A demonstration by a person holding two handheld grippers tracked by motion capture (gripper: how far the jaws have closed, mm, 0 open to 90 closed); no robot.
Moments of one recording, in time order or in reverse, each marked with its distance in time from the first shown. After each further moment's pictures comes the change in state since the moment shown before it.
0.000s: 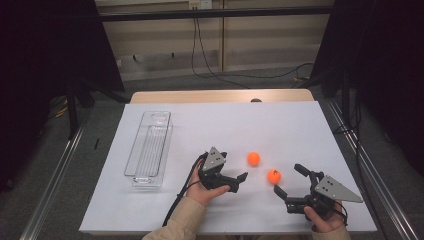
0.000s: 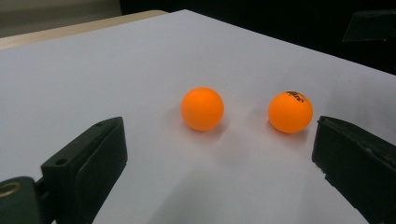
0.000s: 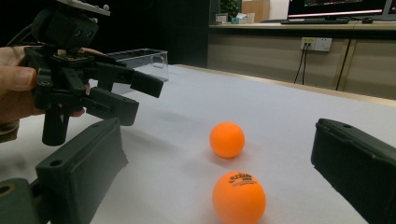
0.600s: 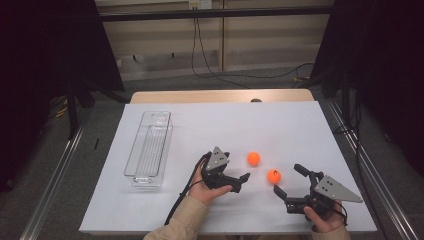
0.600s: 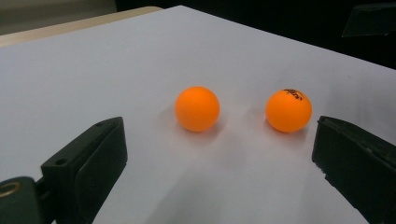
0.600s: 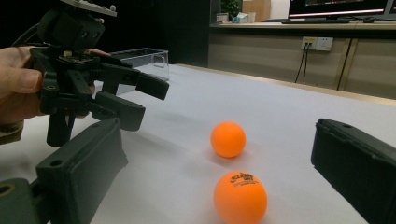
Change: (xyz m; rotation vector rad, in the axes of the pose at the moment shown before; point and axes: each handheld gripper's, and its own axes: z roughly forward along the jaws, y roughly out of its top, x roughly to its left) left arm -0.002 0.001 0.006 0.021 -0.014 0.014; right arm 0.001 0.000 0.000 0.002 0.003 0.002
